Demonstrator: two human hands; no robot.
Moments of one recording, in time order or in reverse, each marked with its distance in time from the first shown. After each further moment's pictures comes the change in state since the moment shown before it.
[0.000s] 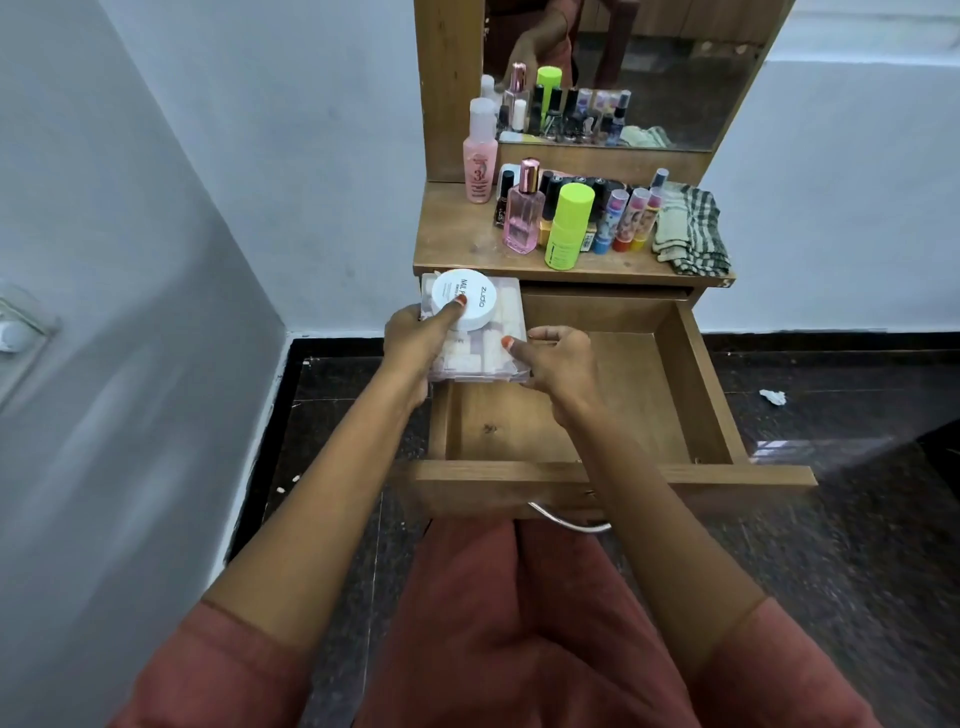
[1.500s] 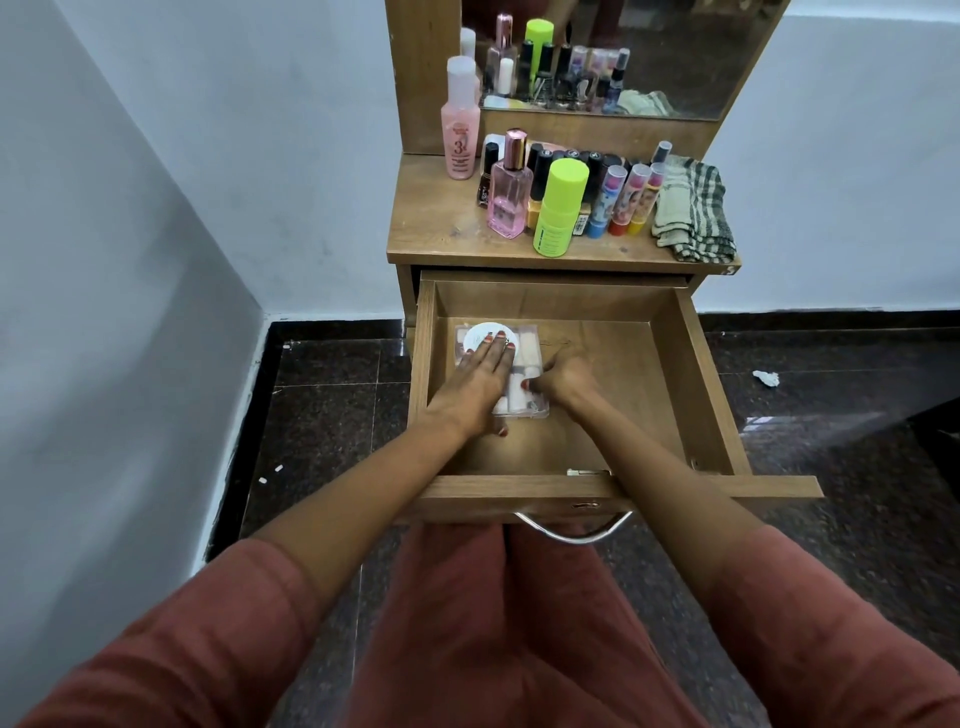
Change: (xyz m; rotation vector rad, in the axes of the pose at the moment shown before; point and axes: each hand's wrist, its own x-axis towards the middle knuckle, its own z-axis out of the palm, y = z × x) left_hand 0.027 -0.068 0.049 1.472 -0.572 0.496; right_hand 0.077 0.061 -0.018 -0.590 -0.184 0.096
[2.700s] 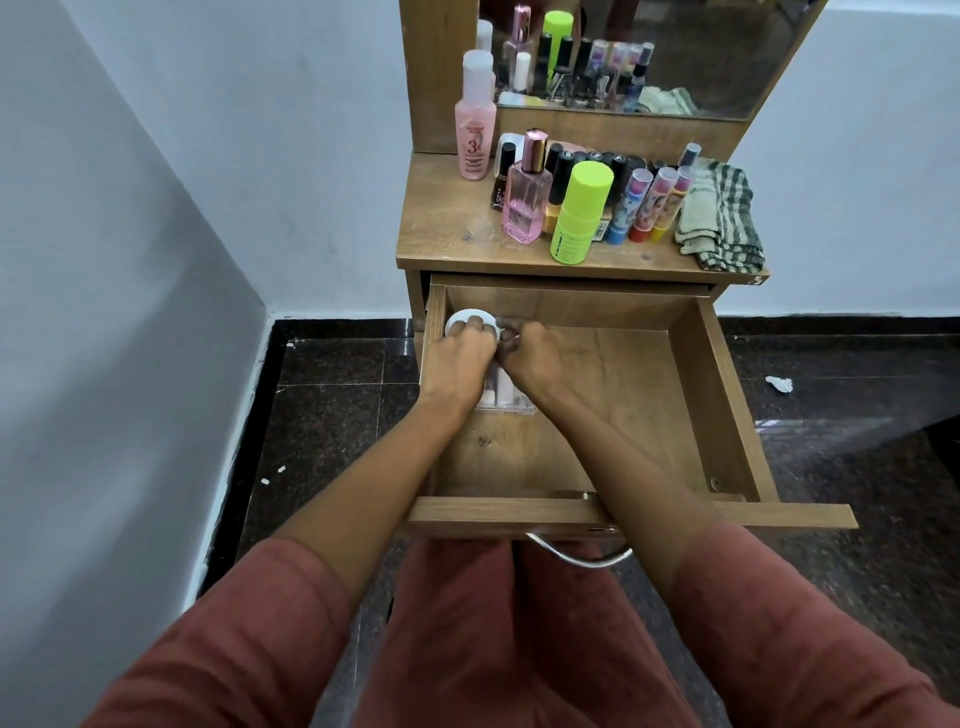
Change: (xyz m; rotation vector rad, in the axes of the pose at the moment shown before) left_hand 0.019 -0.017 -0.021 0.071 0.363 -0.177; right_hand 0.001 -0.054 0.022 -0.005 0.163 -0.368
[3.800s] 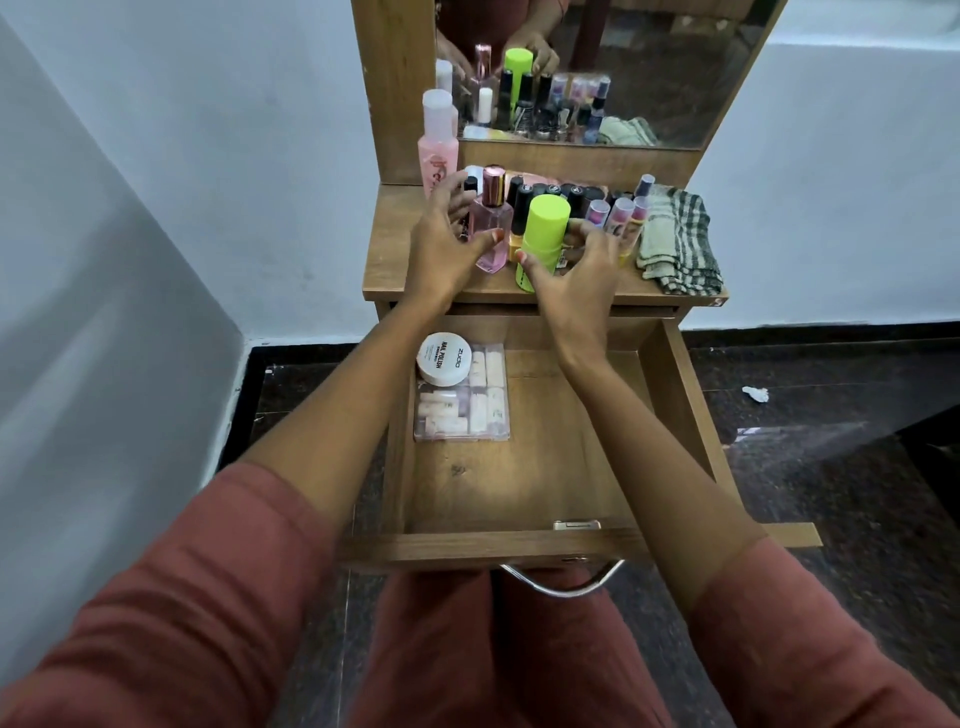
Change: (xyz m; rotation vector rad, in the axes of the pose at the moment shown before) left_hand 0.086 0.004 -0.072 -1.152 0.375 -0.057; right_hand 0.017 -0.036 -0.083 0.235 0.568 -0.123
